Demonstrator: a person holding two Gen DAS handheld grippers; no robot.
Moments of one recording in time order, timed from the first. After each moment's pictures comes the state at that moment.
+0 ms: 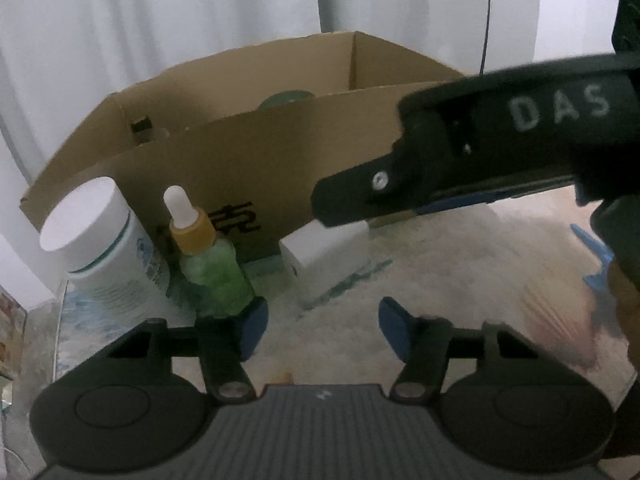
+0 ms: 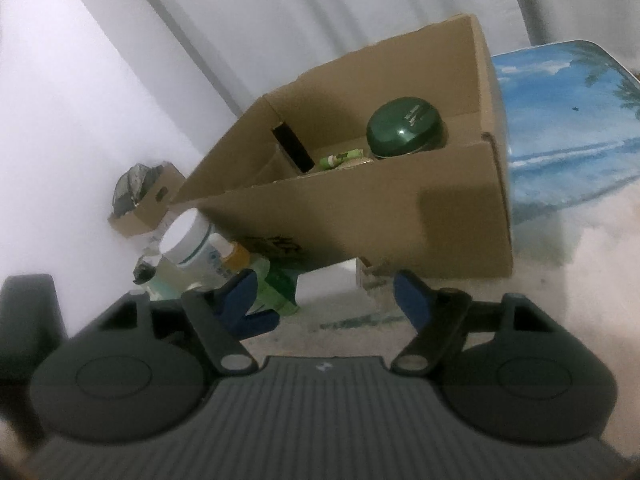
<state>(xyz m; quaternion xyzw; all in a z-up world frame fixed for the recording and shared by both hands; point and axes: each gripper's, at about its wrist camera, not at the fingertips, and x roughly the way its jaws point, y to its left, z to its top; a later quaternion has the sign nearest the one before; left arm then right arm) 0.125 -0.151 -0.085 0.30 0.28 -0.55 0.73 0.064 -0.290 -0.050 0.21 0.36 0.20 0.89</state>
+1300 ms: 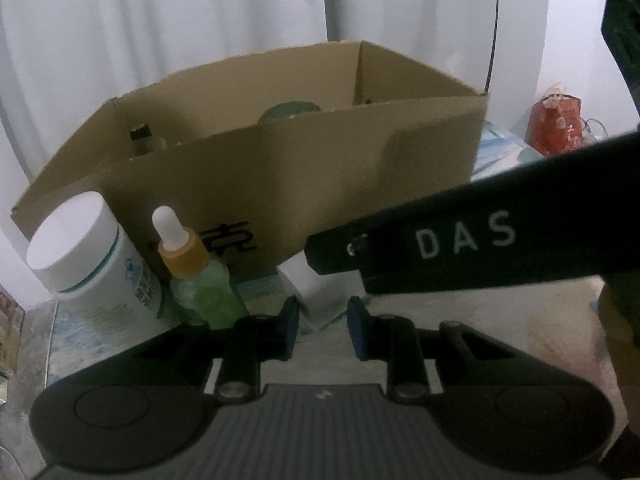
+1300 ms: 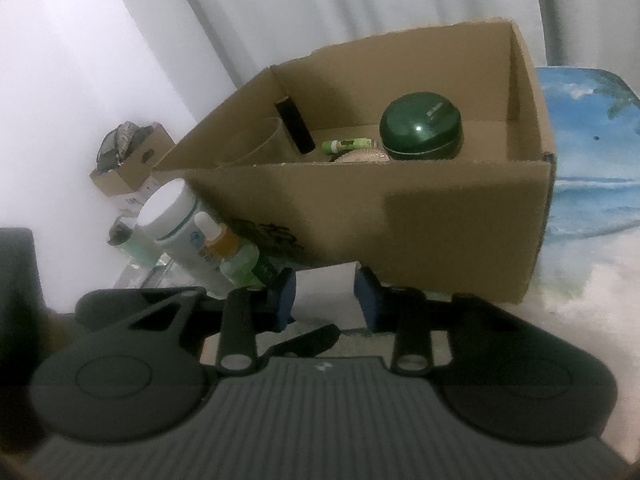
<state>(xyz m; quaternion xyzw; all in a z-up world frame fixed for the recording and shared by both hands) 0.124 -0.164 -0.092 0.28 0.28 -0.55 0.74 0.074 -0.265 -0.049 0.13 0.38 0.20 0.89</state>
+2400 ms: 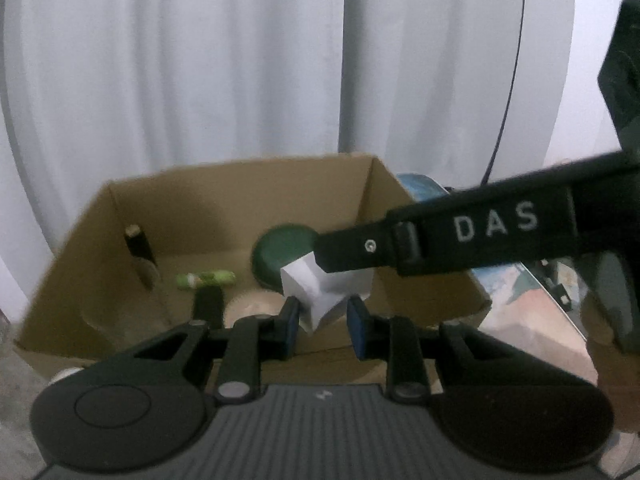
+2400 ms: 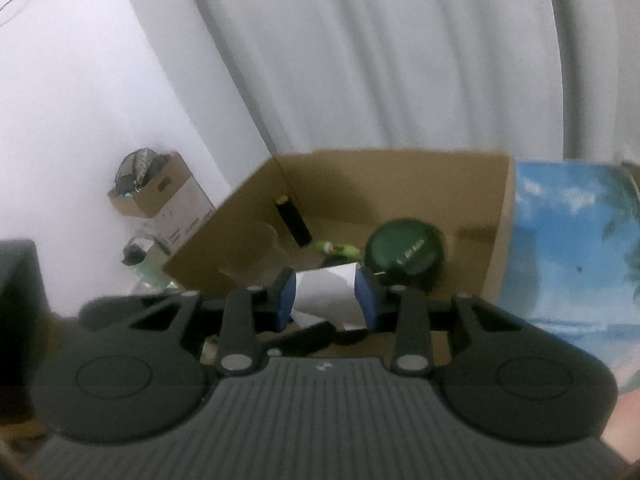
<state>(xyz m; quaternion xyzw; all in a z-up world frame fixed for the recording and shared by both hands) 0.145 -0.229 -0.031 0.20 0.27 -0.56 0.76 0.147 -0.327 0.030 0.12 0.35 0.23 0.90</state>
